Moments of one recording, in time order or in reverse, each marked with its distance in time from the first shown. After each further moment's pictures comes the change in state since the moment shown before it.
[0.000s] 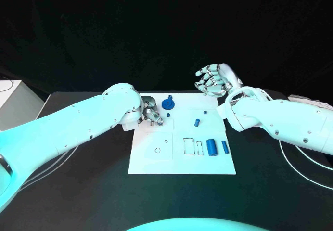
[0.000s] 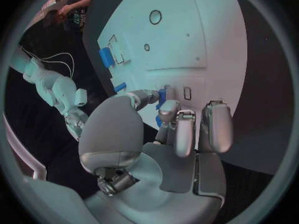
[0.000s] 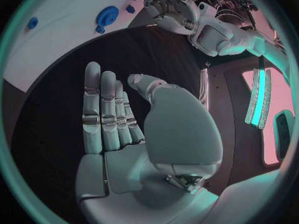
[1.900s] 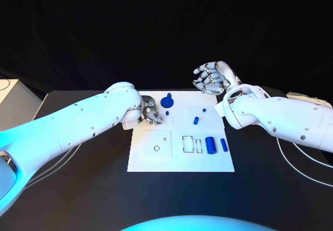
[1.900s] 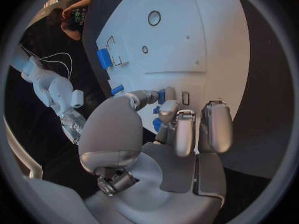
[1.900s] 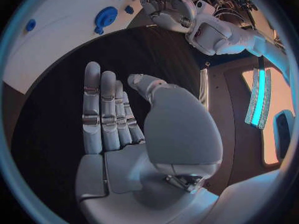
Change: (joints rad) left arm -0.002 0.035 -0.005 -0.055 0.012 0.029 -0.003; left_hand -0.018 -0.002 -0.003 -0.003 0.000 -0.001 -0.006 0.011 0.012 0.007 0.000 0.000 0.002 -0.004 -0.004 0.000 0.000 0.000 0.000 -0.007 0.000 0.000; right arm 0.000 0.003 0.000 0.000 0.000 0.001 0.000; right_hand 0.000 0.000 -0.003 -0.003 0.006 0.000 0.000 0.000 -0.002 0.000 0.000 0.000 -0.005 0.000 0.000 -0.008 0.003 0.000 0.004 0.004 -0.004 -0.005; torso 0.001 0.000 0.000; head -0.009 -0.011
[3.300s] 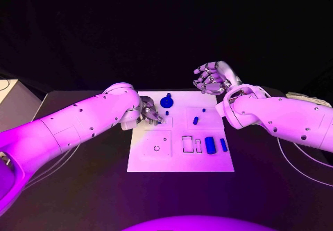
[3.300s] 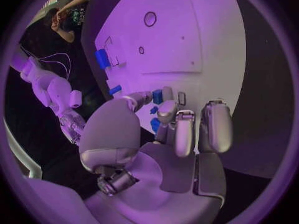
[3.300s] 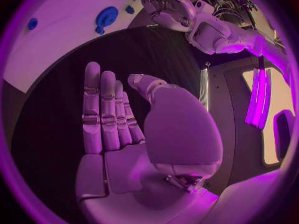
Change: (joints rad) left arm -0.002 -0.004 -0.002 -0.005 -0.007 0.000 0.000; left_hand -0.103 -0.008 -0.146 0.041 -0.054 0.017 -0.011 -0.037 0.030 0.009 -0.002 0.000 0.018 0.004 -0.004 0.000 0.000 0.000 0.000 0.000 0.000 -0.005; right arm 0.000 -0.006 0.000 0.003 0.000 0.002 -0.001; right_hand 0.000 0.000 -0.004 0.004 0.000 0.001 -0.001 0.000 -0.001 0.000 0.000 0.000 -0.005 0.004 0.004 -0.006 0.004 0.000 0.000 0.000 -0.004 -0.005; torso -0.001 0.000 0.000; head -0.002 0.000
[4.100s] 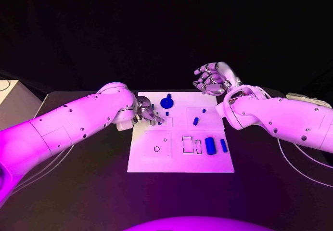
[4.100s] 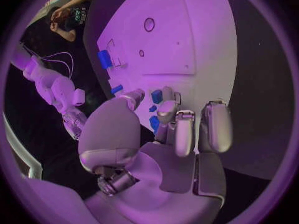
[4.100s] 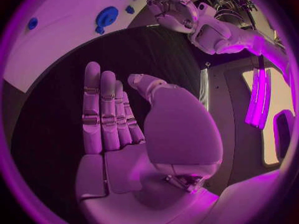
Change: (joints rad) left arm -0.003 -0.063 0.027 0.057 0.042 0.000 -0.001; left_hand -0.008 -0.016 -0.168 0.080 -0.237 0.015 0.000 -0.029 0.016 0.000 0.000 -0.004 0.004 0.000 0.000 0.000 0.000 0.000 0.000 0.000 0.000 -0.001; right arm 0.000 -0.001 0.000 0.000 0.000 0.000 0.001; right_hand 0.000 0.000 0.000 0.000 0.000 0.000 0.000 0.000 -0.001 0.000 0.000 -0.001 -0.001 0.000 0.000 -0.001 0.001 0.000 0.000 0.000 0.000 -0.001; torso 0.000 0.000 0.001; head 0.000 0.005
